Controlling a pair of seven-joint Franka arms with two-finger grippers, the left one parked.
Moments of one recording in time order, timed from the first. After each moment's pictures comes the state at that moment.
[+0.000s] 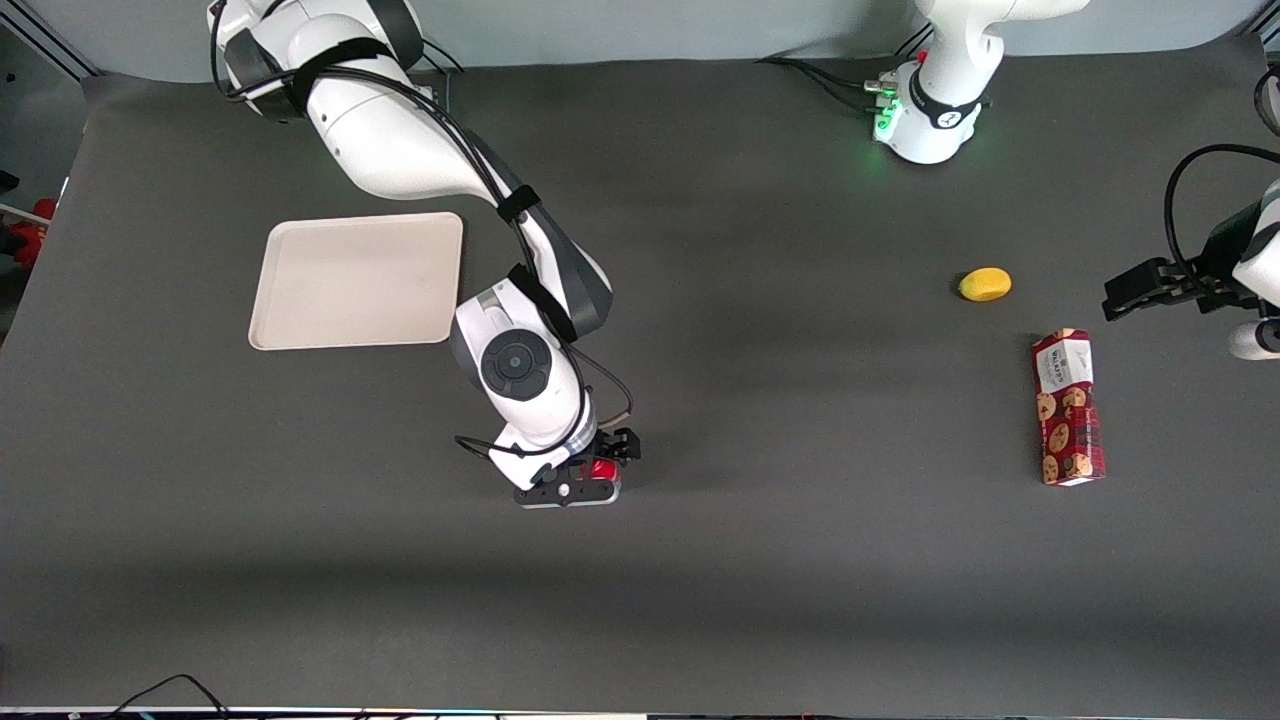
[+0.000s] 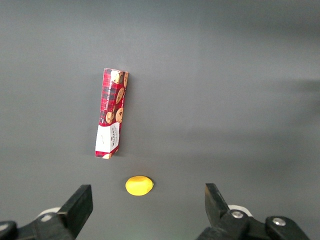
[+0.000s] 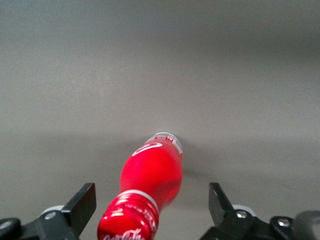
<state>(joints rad) 0.60 0.87 -0.06 -1.15 0.07 2.13 0.52</state>
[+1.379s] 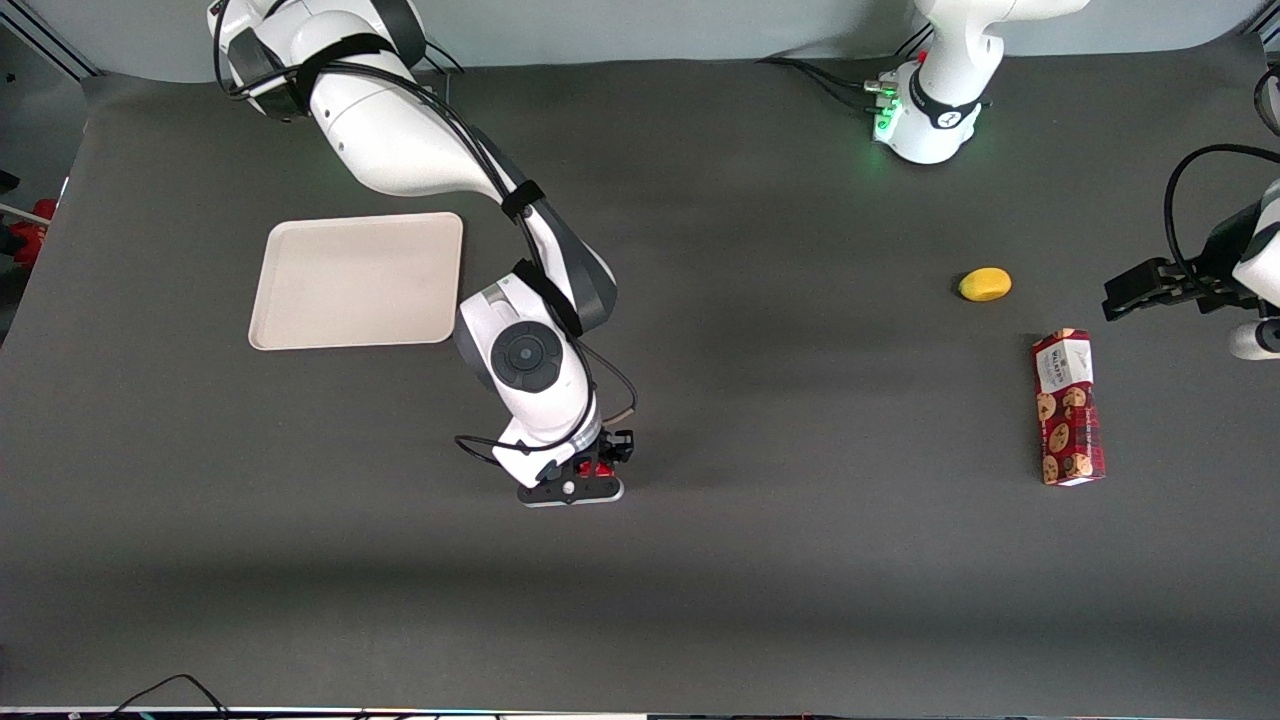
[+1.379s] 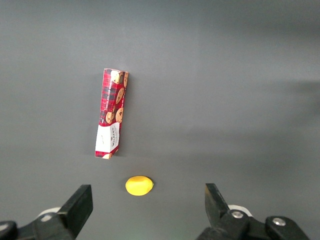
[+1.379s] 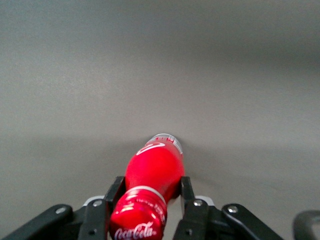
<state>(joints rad) 0.61 0.87 -0.07 -1.11 0.03 2.08 0.52</state>
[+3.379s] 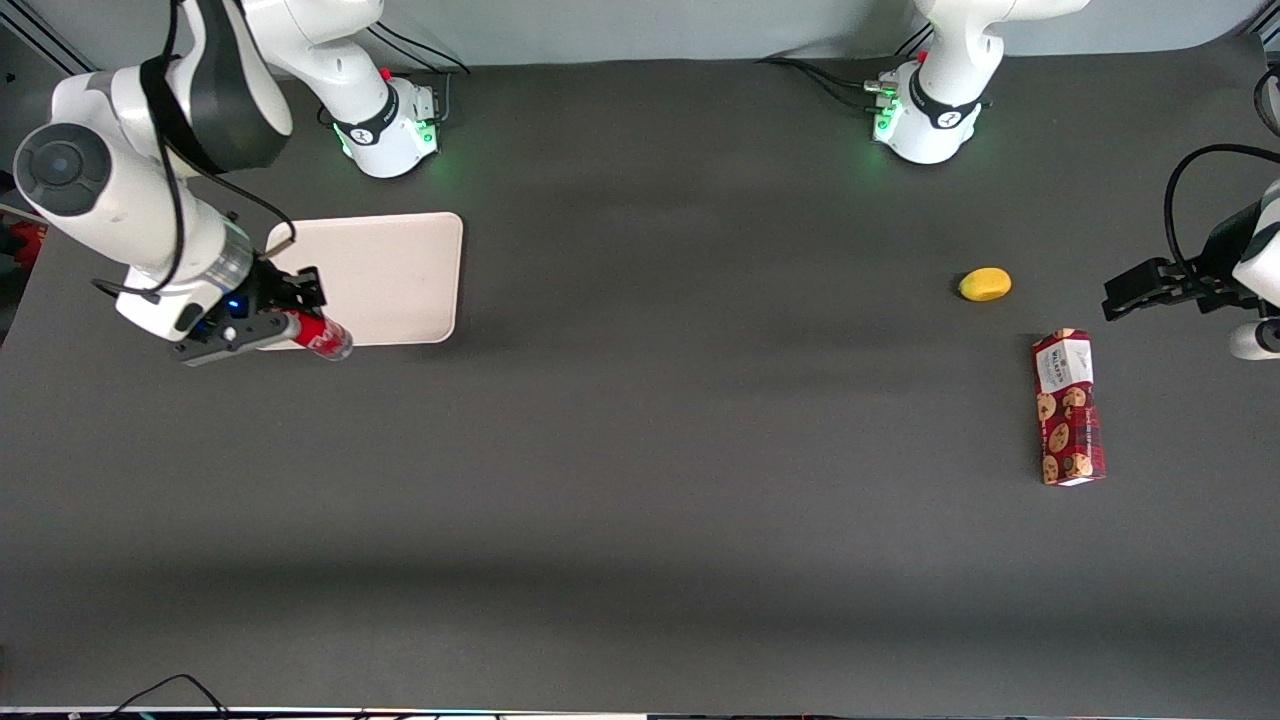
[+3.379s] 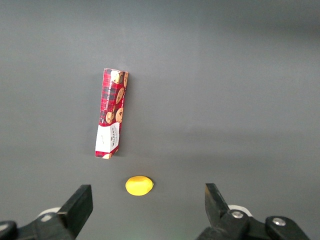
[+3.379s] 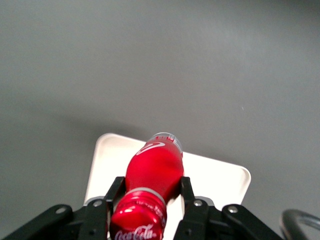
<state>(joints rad) 0.23 -0.13 -0.12 -2.14 -0.08 1.92 -0.16</state>
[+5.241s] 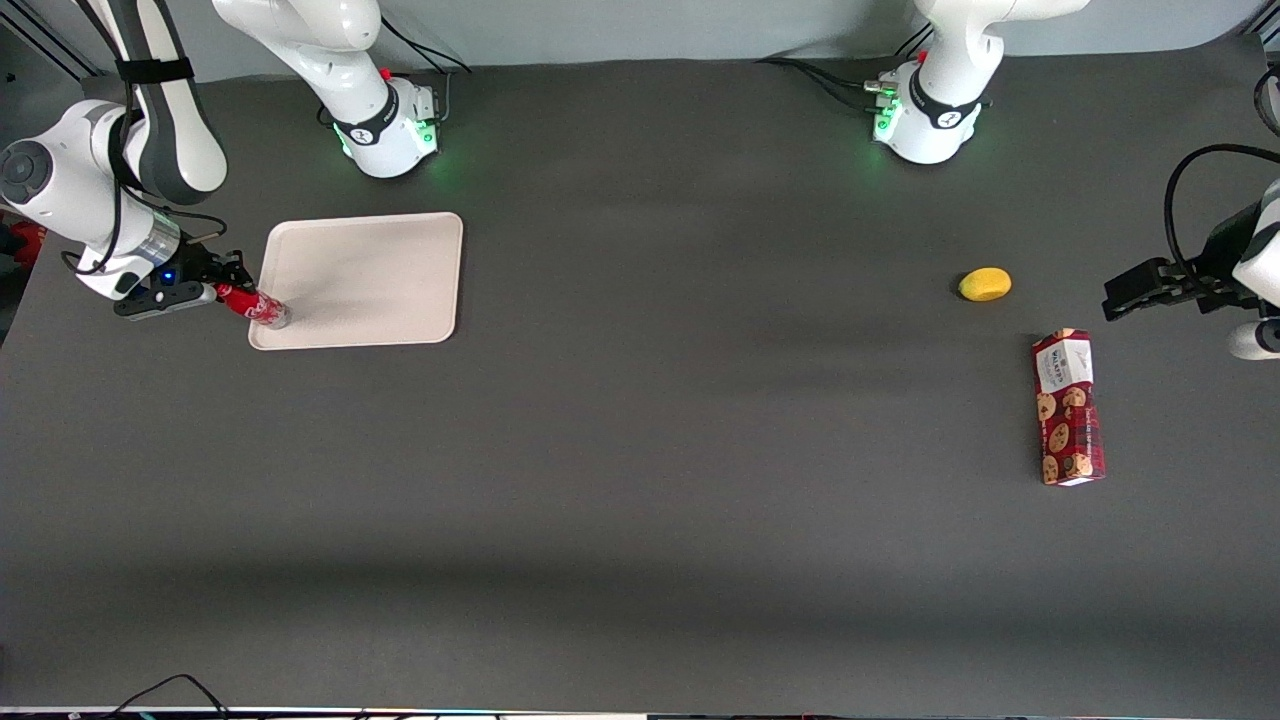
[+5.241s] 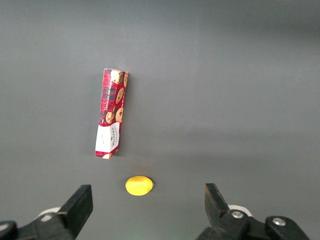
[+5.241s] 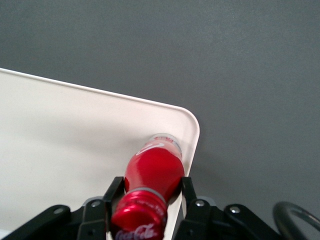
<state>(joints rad) -0.28 -0.16 -0.12 -2.63 -0.09 2.42 -0.55</state>
